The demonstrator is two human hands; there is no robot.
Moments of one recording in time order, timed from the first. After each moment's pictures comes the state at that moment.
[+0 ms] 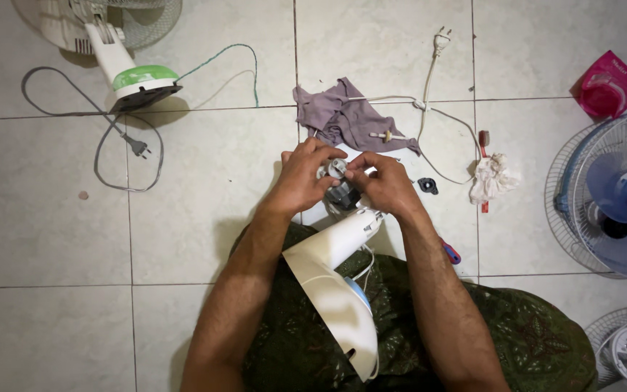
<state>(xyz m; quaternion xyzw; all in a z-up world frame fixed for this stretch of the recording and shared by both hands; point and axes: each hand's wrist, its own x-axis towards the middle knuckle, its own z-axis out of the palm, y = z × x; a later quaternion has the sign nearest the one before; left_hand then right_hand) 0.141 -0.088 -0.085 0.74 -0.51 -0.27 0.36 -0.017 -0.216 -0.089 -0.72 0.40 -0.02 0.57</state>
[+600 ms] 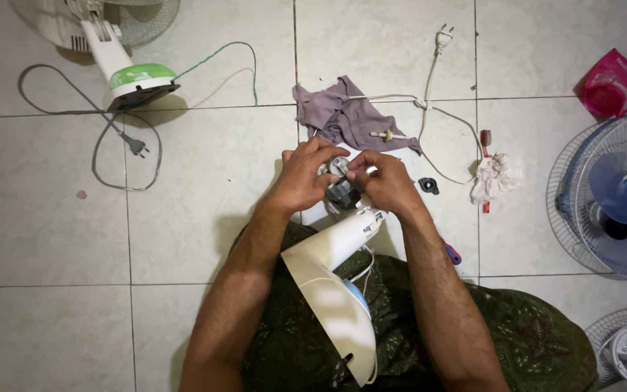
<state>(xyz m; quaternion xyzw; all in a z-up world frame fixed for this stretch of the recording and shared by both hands) 0.143 -0.091 -0.086 0.72 -0.53 -0.27 0.35 -0.015 -0.220 -0.086 -0.72 0.39 -0.02 0.56</state>
